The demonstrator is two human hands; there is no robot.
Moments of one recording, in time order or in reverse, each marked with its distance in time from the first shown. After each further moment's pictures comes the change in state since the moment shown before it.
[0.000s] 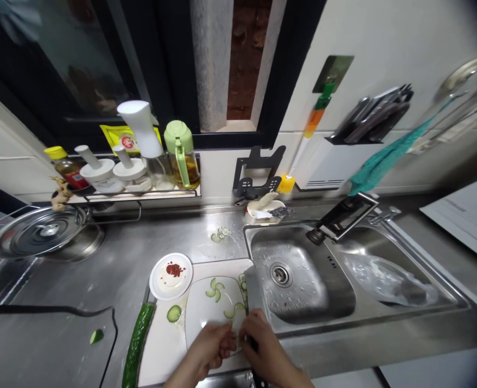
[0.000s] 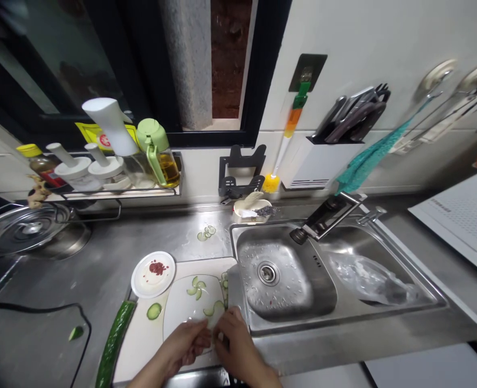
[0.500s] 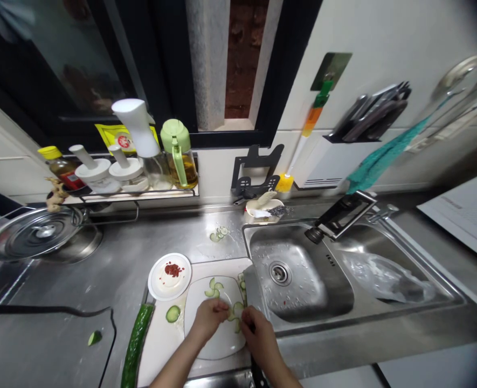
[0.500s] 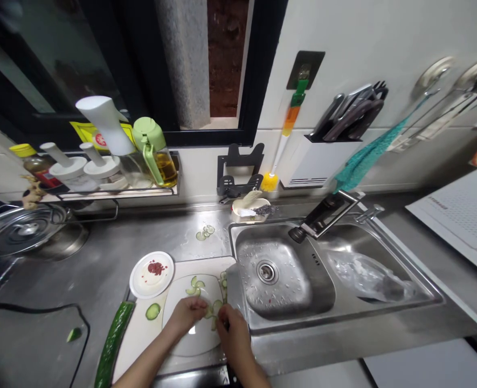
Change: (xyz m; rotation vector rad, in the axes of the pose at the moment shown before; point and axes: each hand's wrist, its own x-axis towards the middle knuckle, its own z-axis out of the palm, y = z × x) left_hand 0.028 0.031 -0.011 0.370 0.178 0.381; right_hand 0.007 0.024 0.032 0.036 0.182 0.394
